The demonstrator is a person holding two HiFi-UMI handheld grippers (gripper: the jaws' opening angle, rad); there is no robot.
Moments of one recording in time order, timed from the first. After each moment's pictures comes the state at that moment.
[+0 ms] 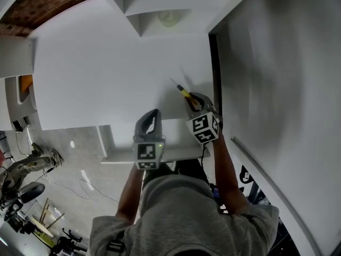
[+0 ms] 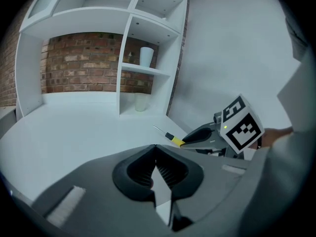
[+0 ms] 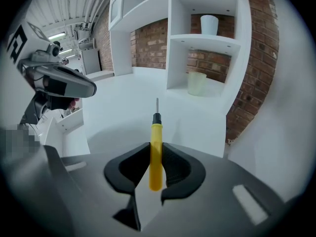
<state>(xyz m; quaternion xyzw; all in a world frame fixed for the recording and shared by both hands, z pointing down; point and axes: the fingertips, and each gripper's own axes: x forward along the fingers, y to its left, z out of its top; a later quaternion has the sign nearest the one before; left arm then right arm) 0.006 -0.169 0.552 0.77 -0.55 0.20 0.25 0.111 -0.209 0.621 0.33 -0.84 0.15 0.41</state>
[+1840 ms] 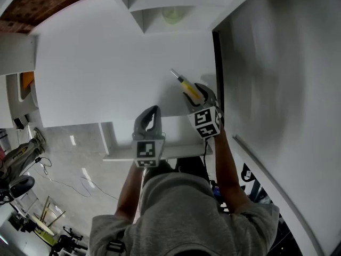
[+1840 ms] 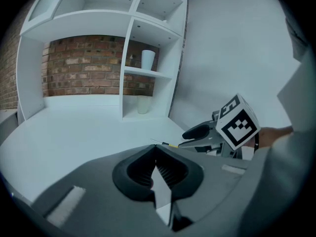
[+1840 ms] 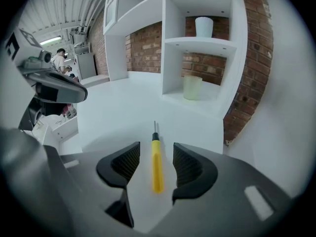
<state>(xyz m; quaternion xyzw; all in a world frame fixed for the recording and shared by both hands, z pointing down) -0.009 -0.169 0.547 0.77 -0.55 0.20 0.24 0.099 -0.224 0.615 0.35 -0.84 0.15 0.38</state>
